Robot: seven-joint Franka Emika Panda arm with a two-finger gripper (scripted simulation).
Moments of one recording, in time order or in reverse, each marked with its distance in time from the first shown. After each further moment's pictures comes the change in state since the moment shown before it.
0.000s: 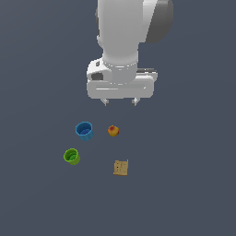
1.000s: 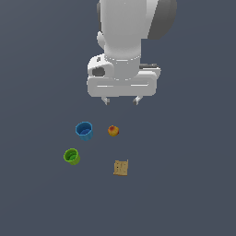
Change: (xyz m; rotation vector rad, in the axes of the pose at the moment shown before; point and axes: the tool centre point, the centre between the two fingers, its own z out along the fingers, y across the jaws) arm 0.008 -0.004 -0.013 -0.005 0.044 -0.016
